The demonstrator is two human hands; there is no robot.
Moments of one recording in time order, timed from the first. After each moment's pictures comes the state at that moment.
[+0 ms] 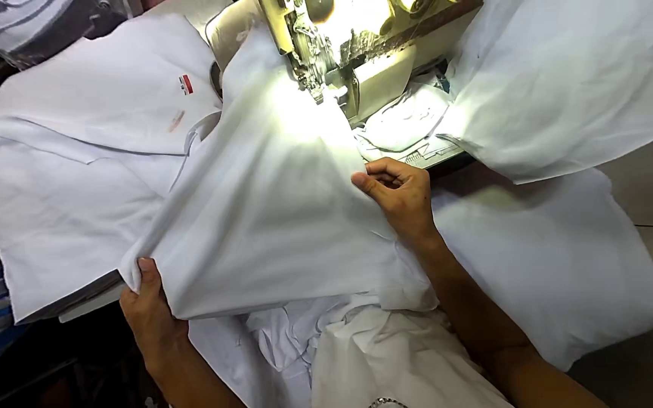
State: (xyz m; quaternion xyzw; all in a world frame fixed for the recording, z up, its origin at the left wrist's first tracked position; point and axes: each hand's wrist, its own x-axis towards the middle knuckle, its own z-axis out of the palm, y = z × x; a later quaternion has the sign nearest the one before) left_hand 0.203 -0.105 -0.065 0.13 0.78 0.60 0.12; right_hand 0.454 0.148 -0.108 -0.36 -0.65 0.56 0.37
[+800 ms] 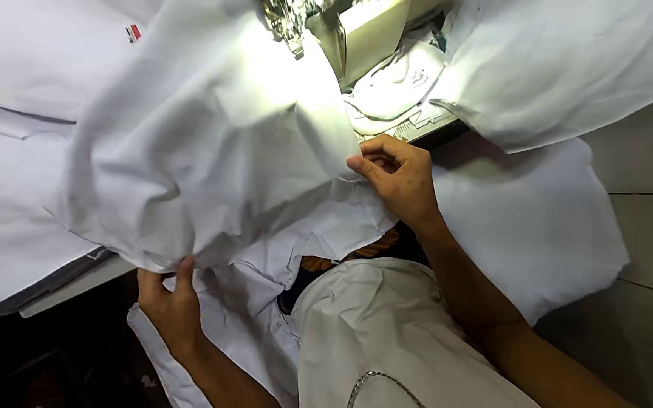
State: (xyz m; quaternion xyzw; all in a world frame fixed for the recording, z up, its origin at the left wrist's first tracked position) left_hand 0.217 -0.153 -0.128 0.30 0.86 0.41 0.05; right_hand 0.479 0.138 -0.113 -0.37 -0.72 0.49 0.33
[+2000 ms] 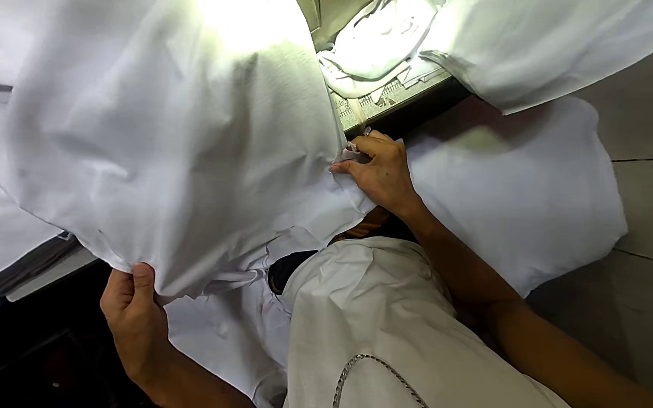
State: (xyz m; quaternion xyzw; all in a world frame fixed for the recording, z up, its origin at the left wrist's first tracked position) left_hand 0.227 -0.173 -0.090 0.27 0.81 0.48 0.20; right_hand 0.497 0.125 -0.170 -0.38 -0.81 0.35 0.27
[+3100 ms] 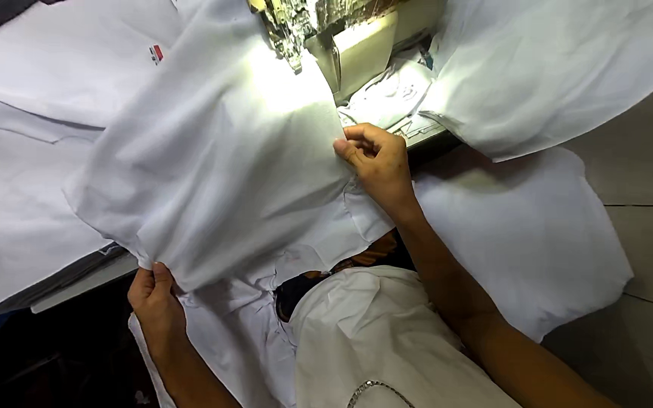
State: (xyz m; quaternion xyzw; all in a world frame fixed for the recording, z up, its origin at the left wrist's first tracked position) left_hand 0.205 -0.152 -0.115 0.20 0.81 0.53 0.14; right_hand 0.450 0.153 -0.106 -0.39 -0.71 0.47 0.35
